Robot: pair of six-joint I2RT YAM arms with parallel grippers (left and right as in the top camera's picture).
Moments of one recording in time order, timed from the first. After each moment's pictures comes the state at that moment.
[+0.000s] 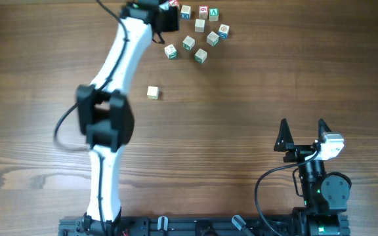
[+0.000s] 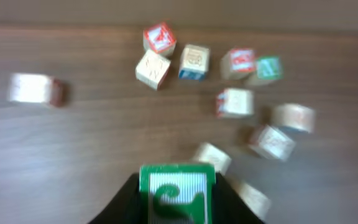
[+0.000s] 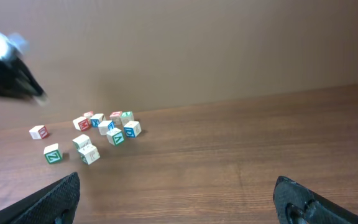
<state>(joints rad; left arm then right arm) -0.27 2.33 2.28 -0.85 0.03 -0.24 0.00 0.01 0.01 0.00 -0.05 0.15</state>
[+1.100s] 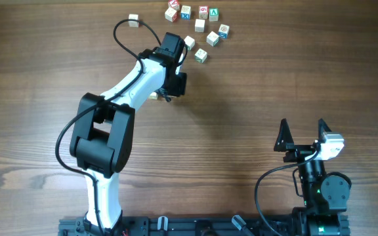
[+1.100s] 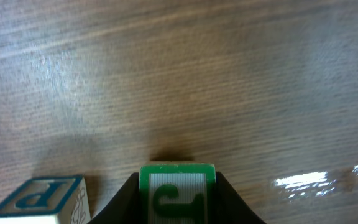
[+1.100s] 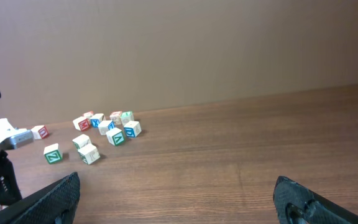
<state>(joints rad) -0.39 2.12 1.53 -0.75 0.02 -0.22 0.00 0.01 0.01 0.00 -0.05 0.15</state>
